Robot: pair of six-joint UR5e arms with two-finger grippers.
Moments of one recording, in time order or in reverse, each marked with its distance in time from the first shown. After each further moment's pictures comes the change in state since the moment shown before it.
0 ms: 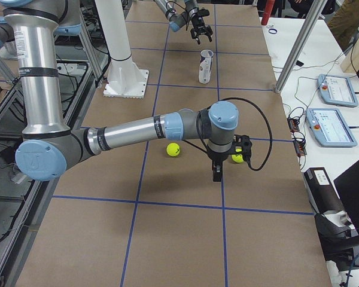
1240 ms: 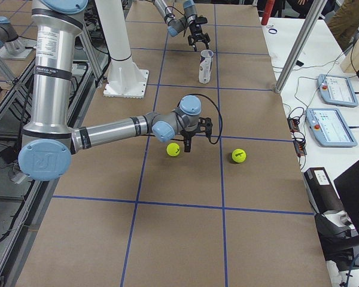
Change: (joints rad) left arm 0.046 -0.050 0.049 0.000 0.006 0.012; right arm -0.529 -0.241 0.107 0.566 -0.037 0.527
